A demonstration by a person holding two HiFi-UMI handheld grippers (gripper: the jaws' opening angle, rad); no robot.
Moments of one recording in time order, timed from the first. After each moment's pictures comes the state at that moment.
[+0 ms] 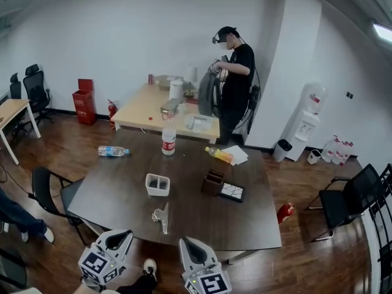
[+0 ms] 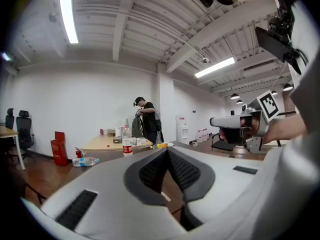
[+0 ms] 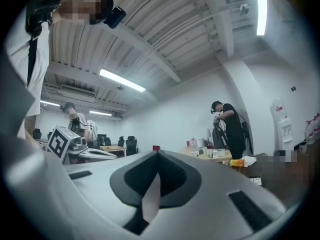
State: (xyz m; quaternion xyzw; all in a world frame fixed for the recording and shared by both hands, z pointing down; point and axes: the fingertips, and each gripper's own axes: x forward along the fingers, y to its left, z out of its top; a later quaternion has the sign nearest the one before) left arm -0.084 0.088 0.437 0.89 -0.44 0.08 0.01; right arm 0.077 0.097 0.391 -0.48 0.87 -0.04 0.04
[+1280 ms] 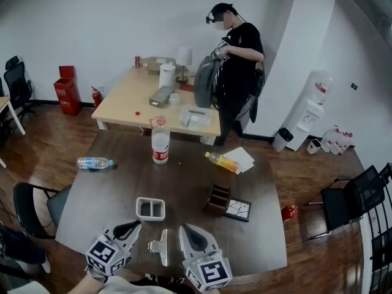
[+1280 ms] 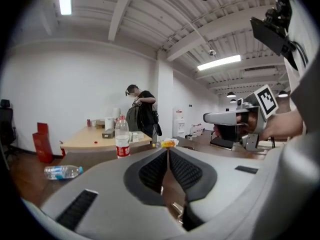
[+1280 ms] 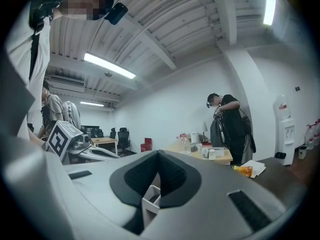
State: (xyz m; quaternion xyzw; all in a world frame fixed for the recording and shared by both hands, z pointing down) left arm -0.060 -0.170 0.469 0.91 -0.39 0.12 0.05; right arm 0.078 -0.155 0.412 -0.51 0.86 -0.04 0.00
